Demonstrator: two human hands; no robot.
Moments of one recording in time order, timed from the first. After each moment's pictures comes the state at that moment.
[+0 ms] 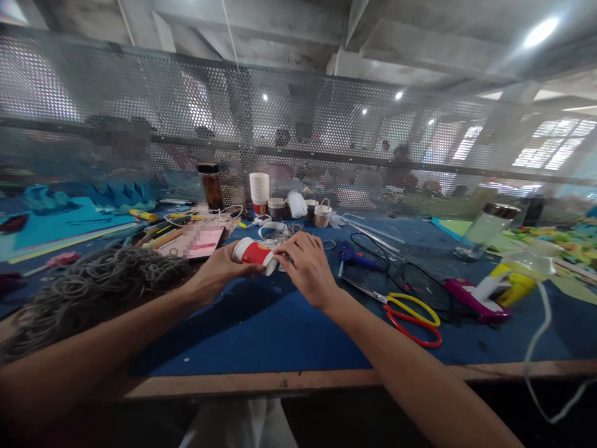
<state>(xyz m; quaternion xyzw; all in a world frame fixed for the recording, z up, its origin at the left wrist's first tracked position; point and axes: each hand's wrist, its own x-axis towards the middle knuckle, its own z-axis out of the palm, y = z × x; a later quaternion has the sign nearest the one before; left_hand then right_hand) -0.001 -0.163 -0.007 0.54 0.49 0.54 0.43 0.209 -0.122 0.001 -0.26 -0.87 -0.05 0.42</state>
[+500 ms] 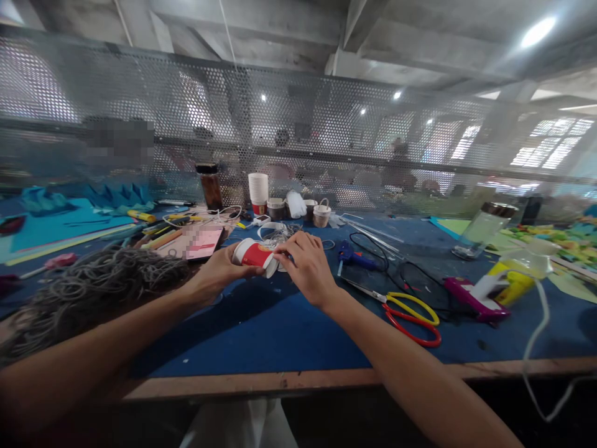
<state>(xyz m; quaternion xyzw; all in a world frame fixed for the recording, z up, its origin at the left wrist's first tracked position) -0.001 -0.165 -0.007 0.56 0.47 0.52 0.44 0.208 -0.117 -0.003 -0.27 -0.86 -0.04 0.42</state>
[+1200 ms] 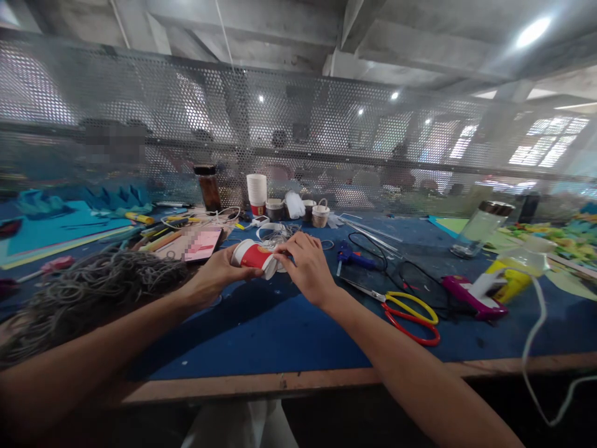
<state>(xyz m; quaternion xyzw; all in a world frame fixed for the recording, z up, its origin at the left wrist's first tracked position) -0.001 -0.165 -0.007 0.56 0.46 0.52 0.45 0.208 -0.115 -0.003 -0.27 -0.86 -0.02 0.43</state>
